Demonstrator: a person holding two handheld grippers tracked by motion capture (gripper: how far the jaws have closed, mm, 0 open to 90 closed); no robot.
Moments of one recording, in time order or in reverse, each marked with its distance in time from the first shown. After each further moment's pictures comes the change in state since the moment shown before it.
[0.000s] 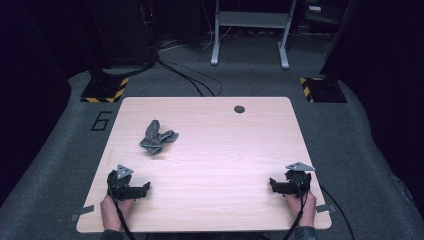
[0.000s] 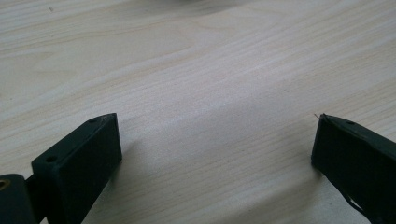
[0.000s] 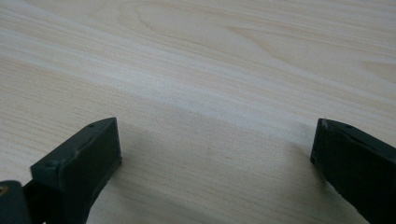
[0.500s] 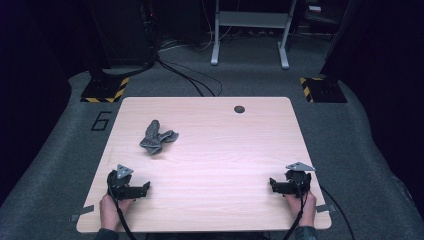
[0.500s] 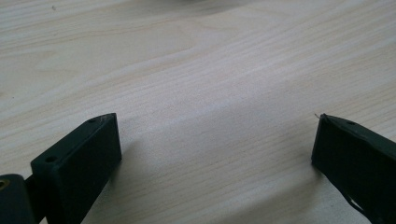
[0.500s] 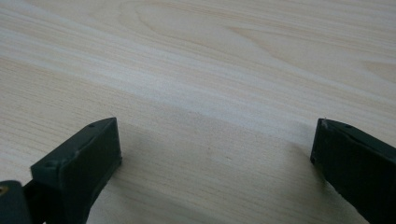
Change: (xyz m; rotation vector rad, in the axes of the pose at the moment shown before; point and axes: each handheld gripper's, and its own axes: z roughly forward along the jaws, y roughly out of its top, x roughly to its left) left arm 0.000 0.000 0.000 0.001 0.009 -0.007; right arm 0.000 0.000 0.000 0.000 0.000 0.000
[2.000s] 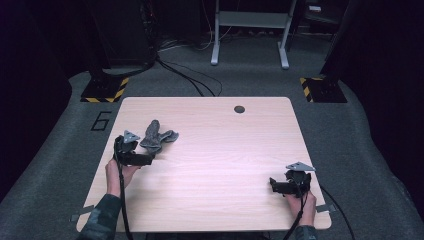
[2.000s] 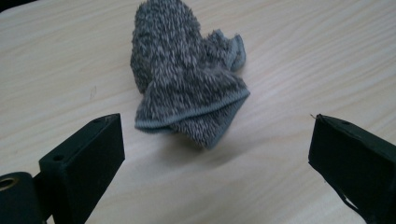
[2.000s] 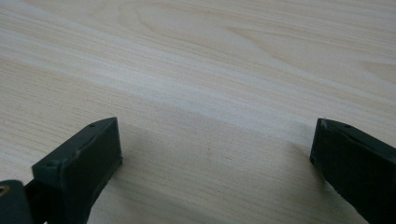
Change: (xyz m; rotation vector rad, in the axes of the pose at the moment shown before) left arm 0.011 0.112 0.010 -0.047 -0.031 0.099; right arm 0.000 0.000 0.000 -0.001 0.000 0.000
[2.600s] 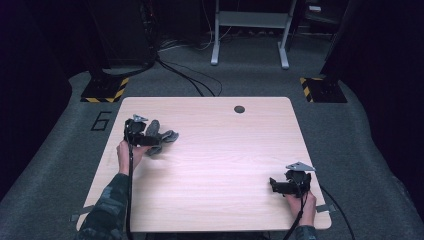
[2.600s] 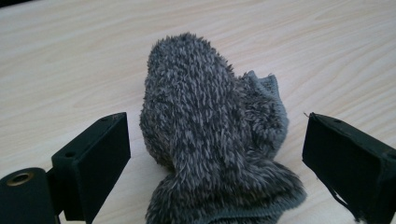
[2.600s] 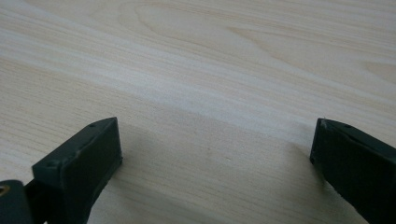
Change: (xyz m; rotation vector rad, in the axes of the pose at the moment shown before) left arm 0.021 0.037 0.060 0.062 0.004 -0.071; right arm 0.000 0.000 0.000 0.000 0.000 0.000
